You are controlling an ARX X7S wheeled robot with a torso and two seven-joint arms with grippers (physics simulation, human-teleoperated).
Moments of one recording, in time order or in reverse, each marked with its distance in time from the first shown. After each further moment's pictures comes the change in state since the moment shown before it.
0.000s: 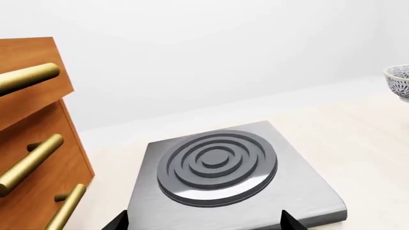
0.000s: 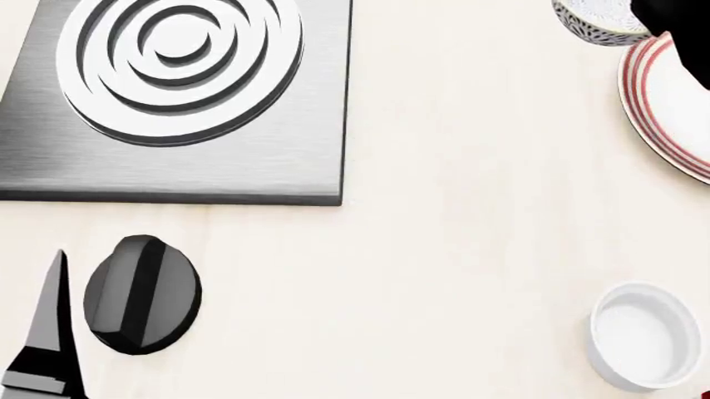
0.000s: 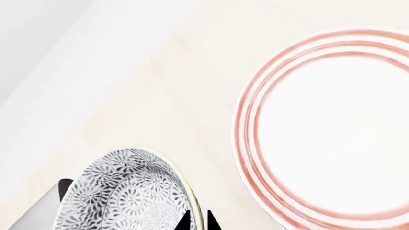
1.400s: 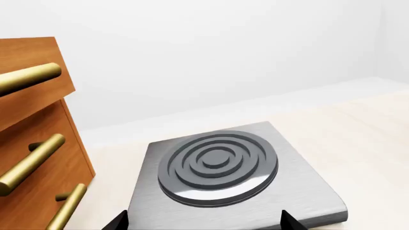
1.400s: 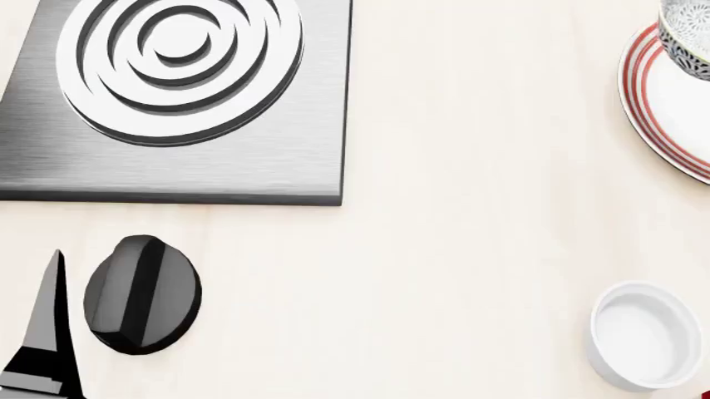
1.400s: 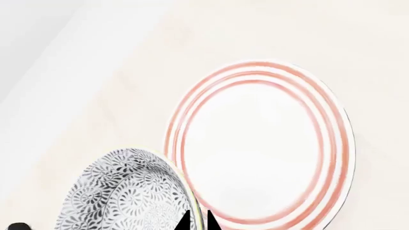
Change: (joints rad) left arm 0.010 -0.005 -0.008 0.002 0.003 0.005 0.001; right arm -0.112 0.201 0.081 -0.179 0.059 -0.046 0.120
